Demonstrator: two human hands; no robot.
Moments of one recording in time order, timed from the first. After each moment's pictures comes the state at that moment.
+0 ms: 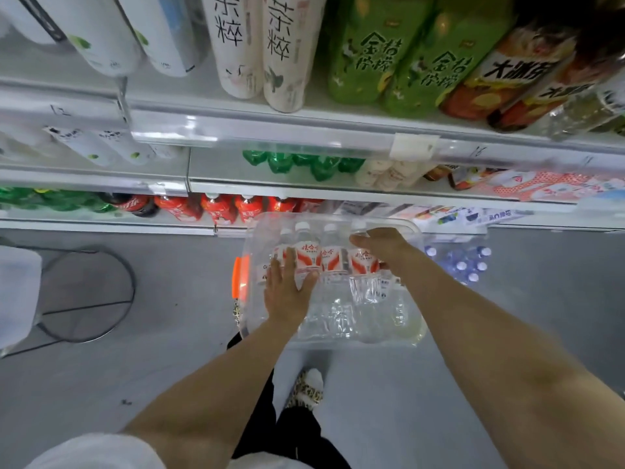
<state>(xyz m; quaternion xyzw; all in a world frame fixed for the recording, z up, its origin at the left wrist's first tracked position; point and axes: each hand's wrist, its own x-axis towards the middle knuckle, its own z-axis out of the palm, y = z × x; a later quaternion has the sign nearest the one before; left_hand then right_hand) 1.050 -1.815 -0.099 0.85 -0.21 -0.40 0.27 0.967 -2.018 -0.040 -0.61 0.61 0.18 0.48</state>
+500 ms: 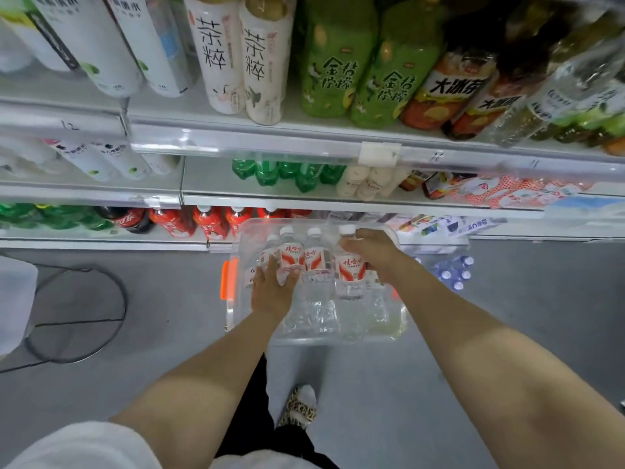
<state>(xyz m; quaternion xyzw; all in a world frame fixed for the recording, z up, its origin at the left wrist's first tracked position) 1.048 -1.817 -0.091 0.83 -0.16 -0.45 0.28 0.941 -2.004 -0.014 -0.53 0.61 0.06 0.58</state>
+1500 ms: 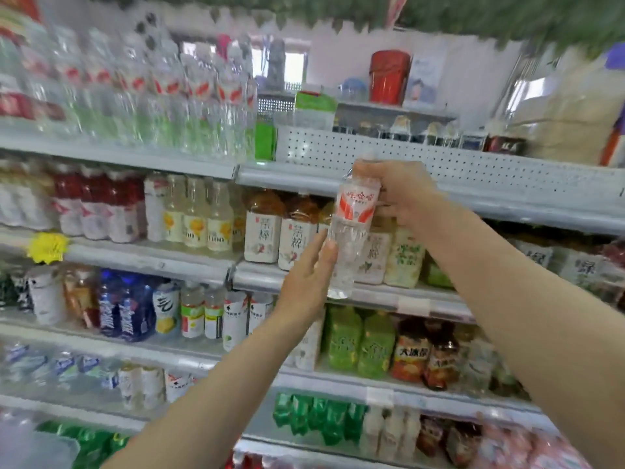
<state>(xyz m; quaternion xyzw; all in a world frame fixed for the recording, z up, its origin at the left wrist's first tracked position) 1.061 -1.776 0.403 0.60 -0.40 -0.13 0.68 1.003 -1.919 0.550 -0.69 0.24 -0.37 0.57</state>
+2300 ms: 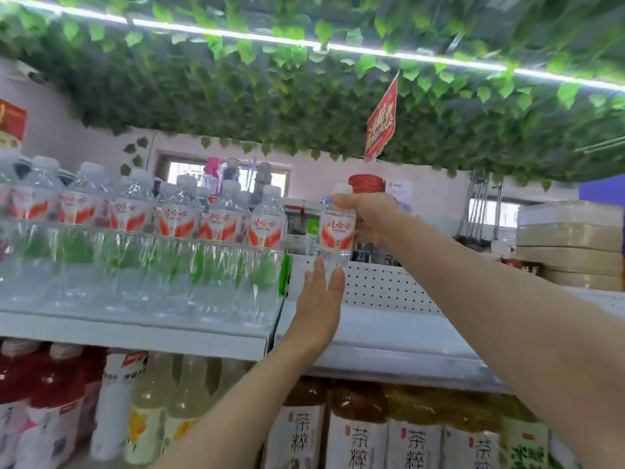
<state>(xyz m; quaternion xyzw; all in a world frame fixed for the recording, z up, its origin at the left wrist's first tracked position) 1.335 -1.876 0.561 0.61 -0.52 -0.04 0.60 1.282 -1.976 0.722 -0.72 0.21 -0.45 0.48</state>
